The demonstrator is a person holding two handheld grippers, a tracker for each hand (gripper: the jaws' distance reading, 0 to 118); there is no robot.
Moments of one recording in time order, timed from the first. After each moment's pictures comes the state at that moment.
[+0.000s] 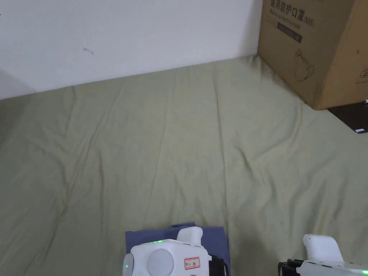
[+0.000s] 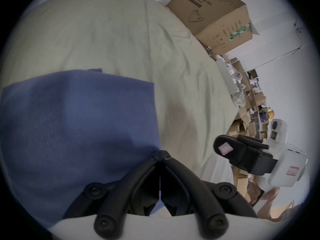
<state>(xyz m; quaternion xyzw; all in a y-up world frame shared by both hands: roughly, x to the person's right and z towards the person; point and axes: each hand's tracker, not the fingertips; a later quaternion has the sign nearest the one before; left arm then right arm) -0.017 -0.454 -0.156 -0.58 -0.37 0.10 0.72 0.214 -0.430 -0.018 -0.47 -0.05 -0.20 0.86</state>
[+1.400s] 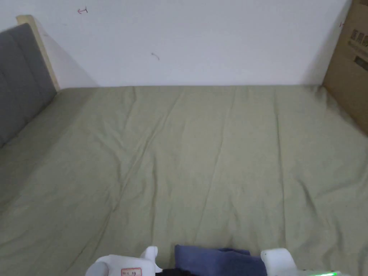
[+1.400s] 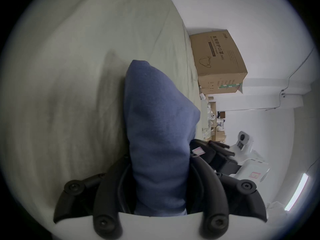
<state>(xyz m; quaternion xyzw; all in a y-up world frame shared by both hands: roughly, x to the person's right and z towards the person) -0.226 -0.519 -0.227 -0.58 -0.36 0.34 0.65 0.080 -0.437 -0.131 -0.52 0.09 -0.05 0.85</state>
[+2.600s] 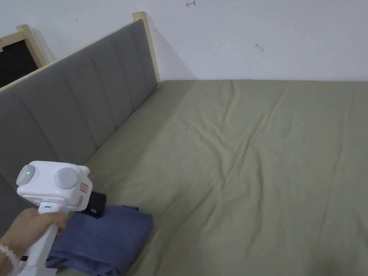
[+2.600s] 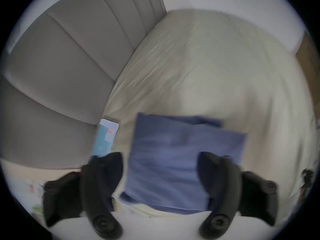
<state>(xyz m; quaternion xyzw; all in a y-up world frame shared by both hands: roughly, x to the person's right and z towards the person) -0.536 -0.362 -0.292 -0.54 0.11 0.00 0.83 0.046 -0.430 -0.140 -0.52 0.10 -0.03 0.85</state>
